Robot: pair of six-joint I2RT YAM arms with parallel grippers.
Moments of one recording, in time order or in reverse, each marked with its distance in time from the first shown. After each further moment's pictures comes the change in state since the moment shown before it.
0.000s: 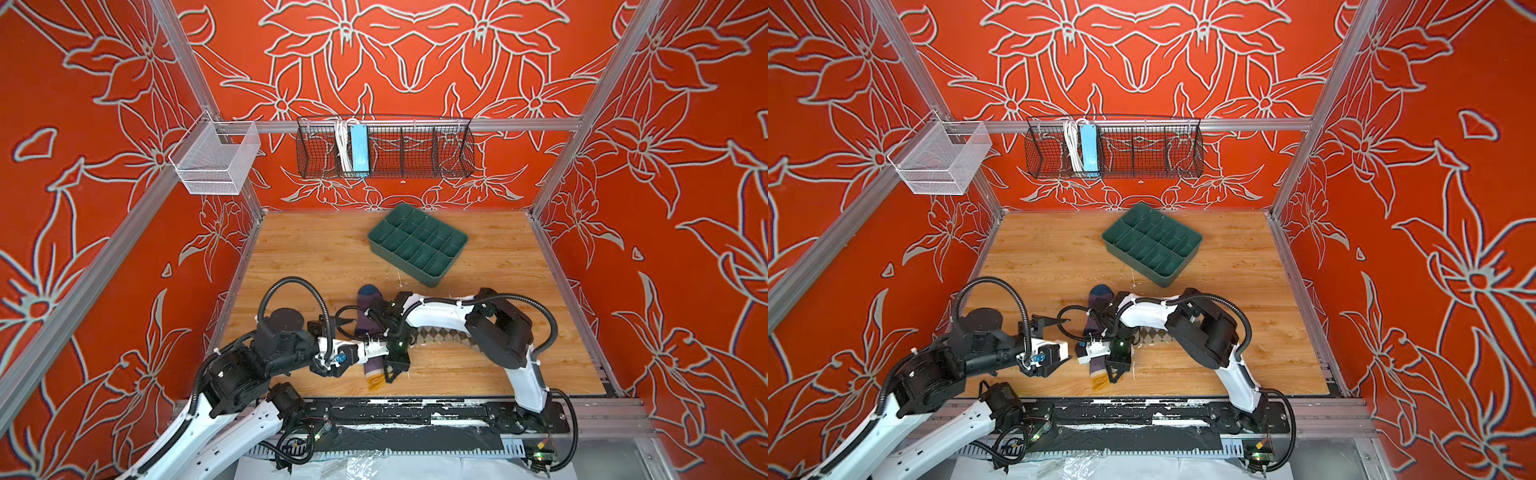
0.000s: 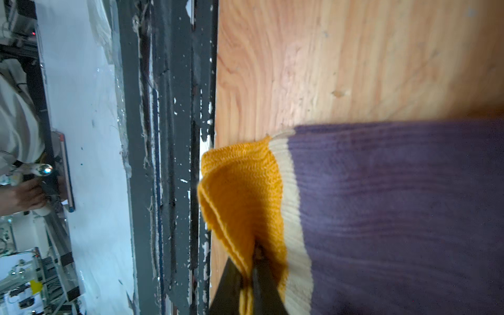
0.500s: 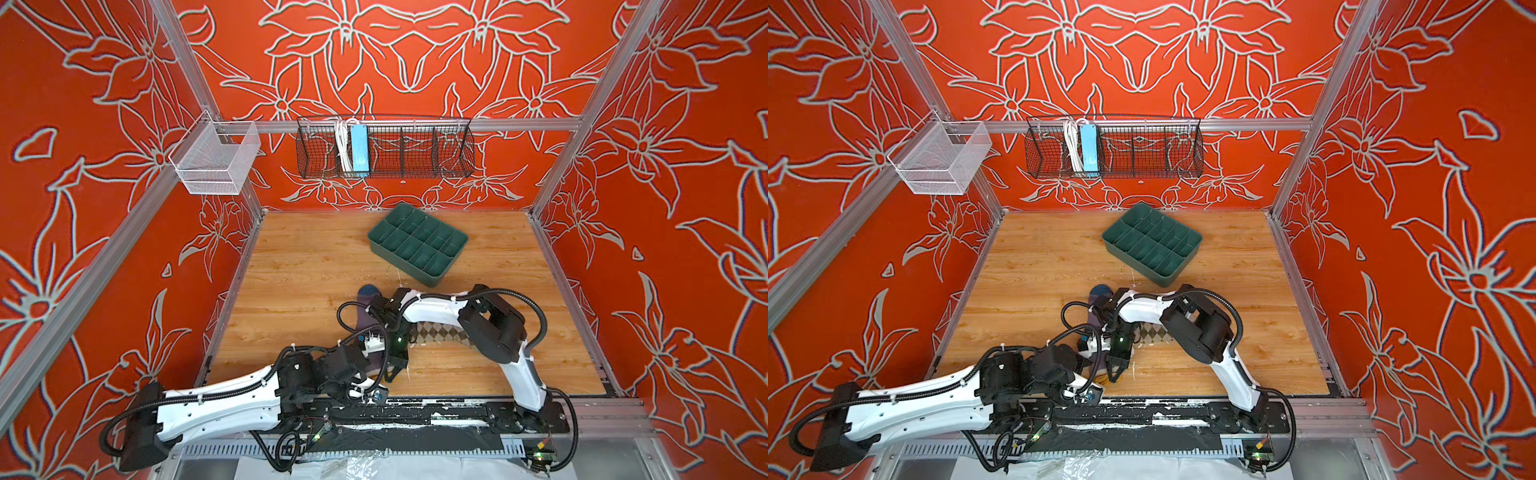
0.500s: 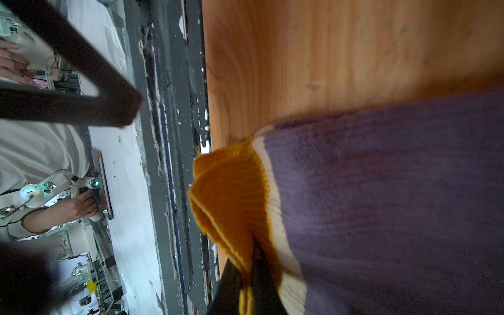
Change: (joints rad) left arm -0.444 0.239 -0.371 0.190 -0.359 -0.117; right arm -0.032 0.048 0.034 -0.041 -0.062 0.058
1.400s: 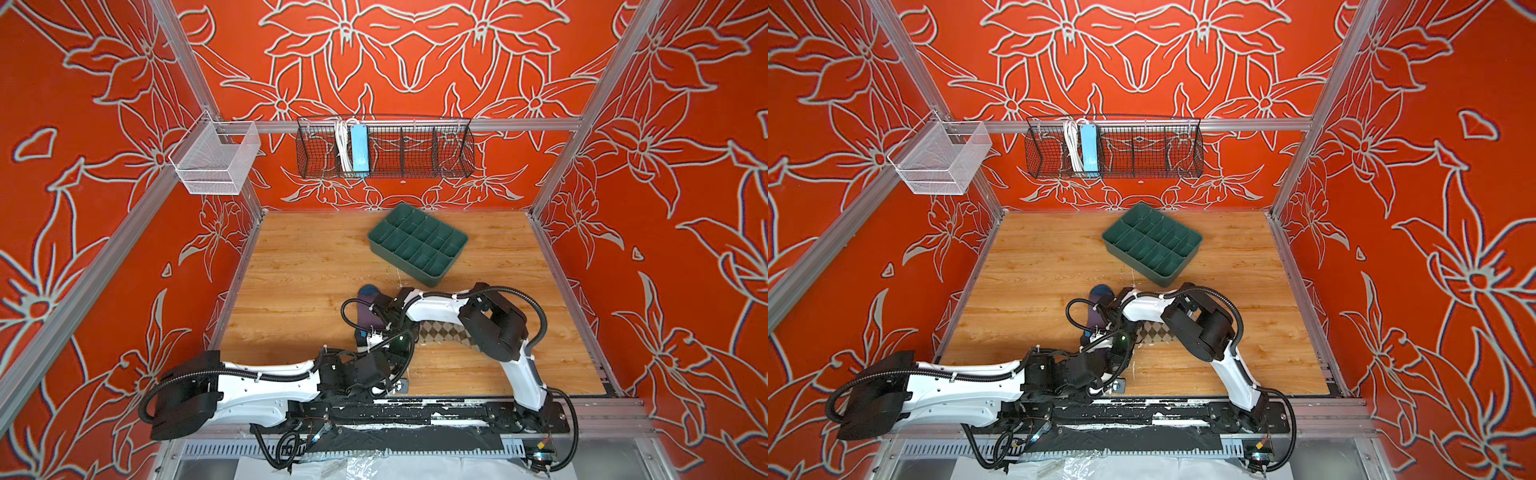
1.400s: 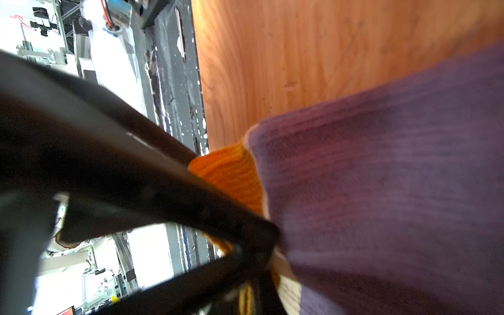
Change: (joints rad) left arm -0.064 0.360 0.003 0.285 -0.083 -0.288; right arm -0.034 -0.004 -0.040 0.050 -0.061 0.074
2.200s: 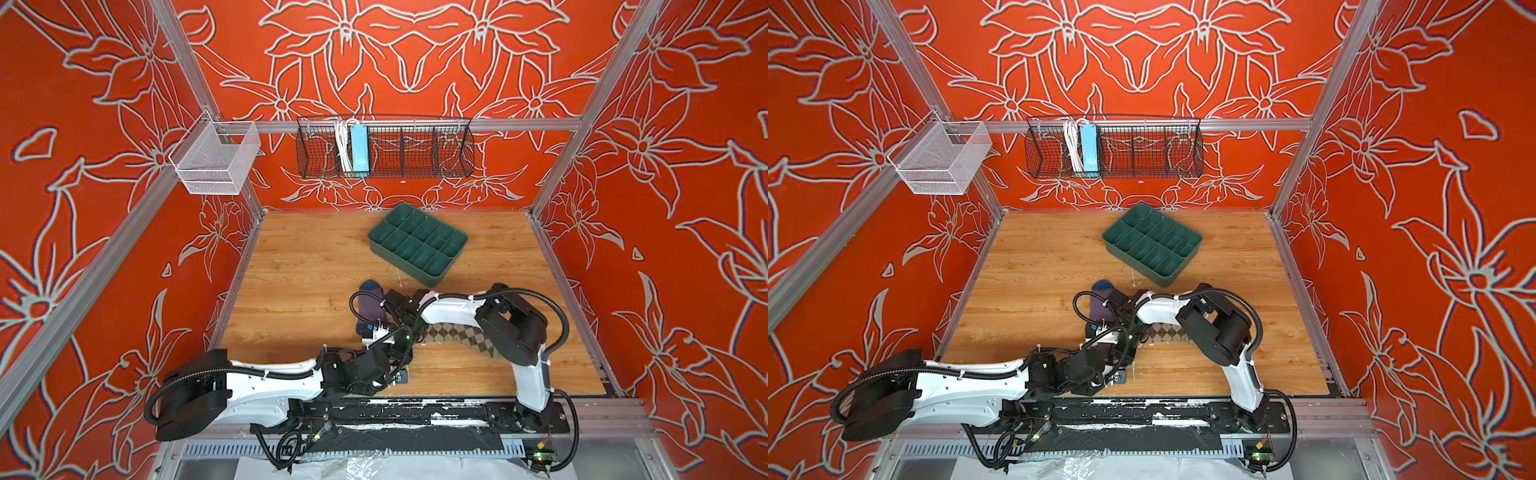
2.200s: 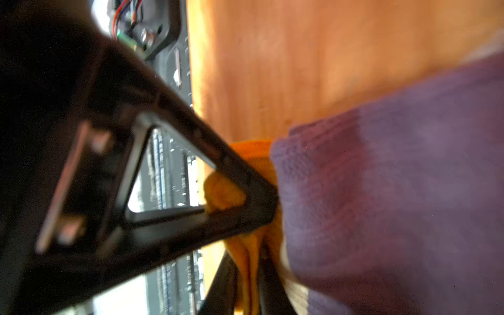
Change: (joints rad) left arm 0.090 0.017 -0.032 0.092 -0.079 0.033; right arm -0.055 -0.169 -0.216 0.321 0.022 0.070
